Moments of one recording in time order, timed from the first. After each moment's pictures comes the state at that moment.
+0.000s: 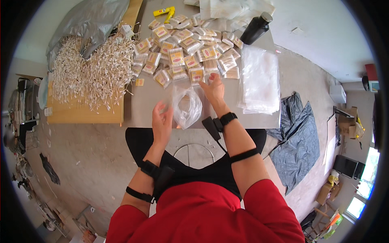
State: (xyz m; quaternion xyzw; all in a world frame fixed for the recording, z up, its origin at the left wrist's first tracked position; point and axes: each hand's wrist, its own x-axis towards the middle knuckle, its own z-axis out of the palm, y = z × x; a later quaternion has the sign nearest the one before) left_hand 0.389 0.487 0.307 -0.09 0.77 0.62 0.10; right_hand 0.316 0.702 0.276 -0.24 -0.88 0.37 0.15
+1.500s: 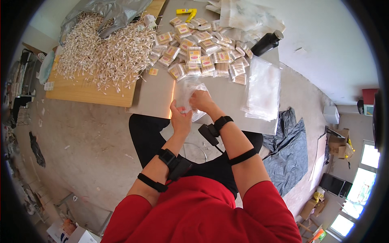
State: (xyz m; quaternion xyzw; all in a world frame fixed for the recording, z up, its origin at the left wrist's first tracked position) left_hand 0.417 0.513 0.289 -0.19 0.76 0.61 0.10; right_hand 0.335 0.637 0.283 0.04 -0.95 0.24 -0.18
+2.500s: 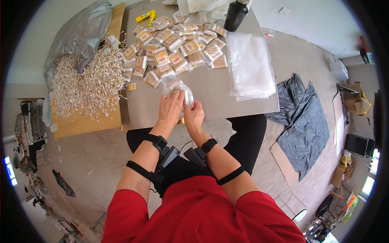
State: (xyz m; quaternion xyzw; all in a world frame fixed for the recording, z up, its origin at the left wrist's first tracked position) left_hand 0.353 0.537 0.304 0.35 0.94 0.02 0.02; right_hand 0.414 0.614 0.262 -0.45 -0.72 0.52 0.12
